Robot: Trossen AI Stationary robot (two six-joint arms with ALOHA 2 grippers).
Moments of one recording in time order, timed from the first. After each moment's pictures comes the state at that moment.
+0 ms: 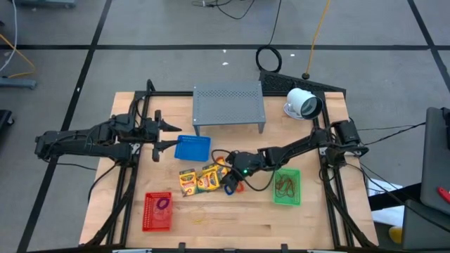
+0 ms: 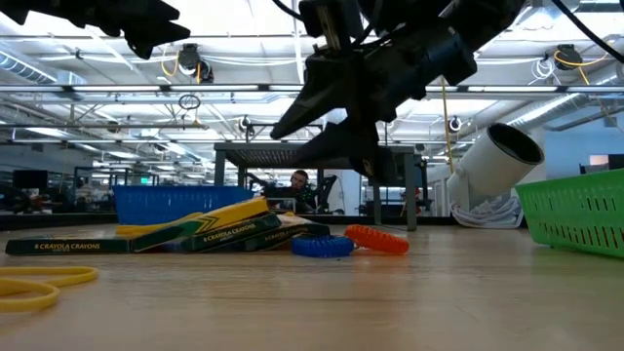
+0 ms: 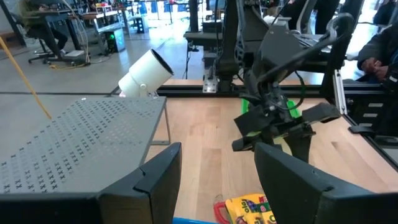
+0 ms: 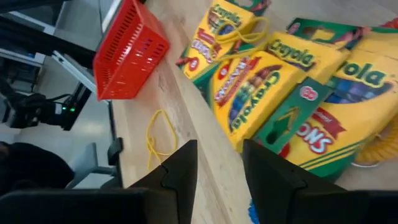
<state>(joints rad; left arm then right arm) 0.10 0.54 0.55 -0.16 0.05 0.05 0.16 1.84 1.02 0.24 -0.16 0.96</state>
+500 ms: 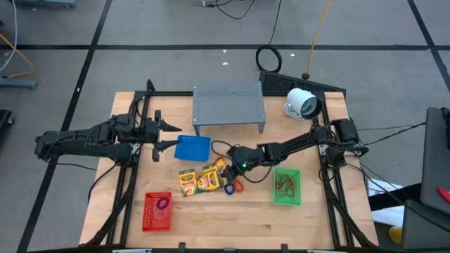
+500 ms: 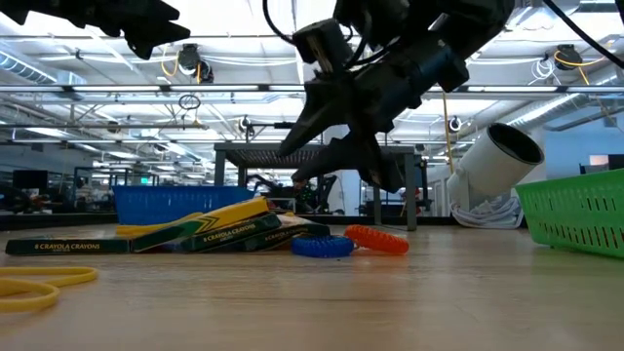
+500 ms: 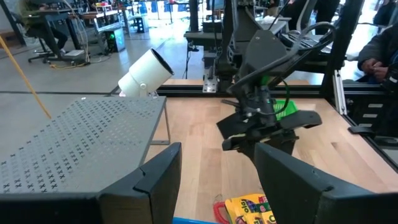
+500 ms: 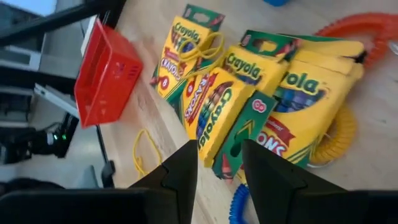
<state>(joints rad) 0.10 0.54 0.55 -0.16 0.05 0.04 0.10 1.84 1.02 0.19 -0.16 1.07</state>
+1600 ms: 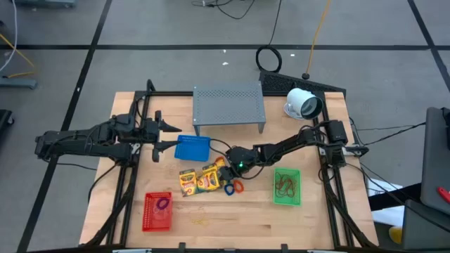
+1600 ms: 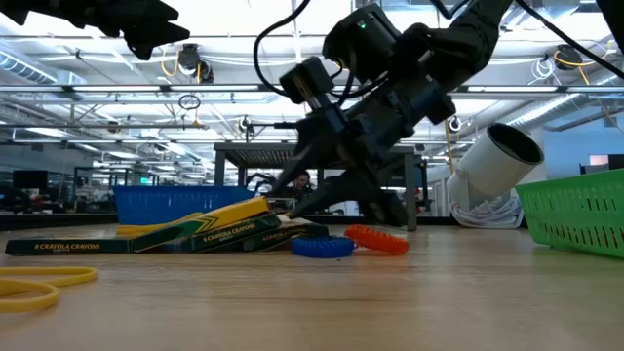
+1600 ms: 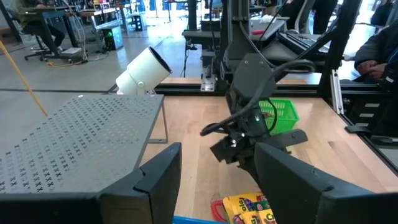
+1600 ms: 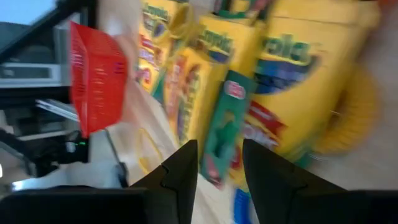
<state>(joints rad) 0.10 0.54 0.54 -0.16 0.06 0.04 0.07 1.95 1.02 0.30 -0.29 1.26</state>
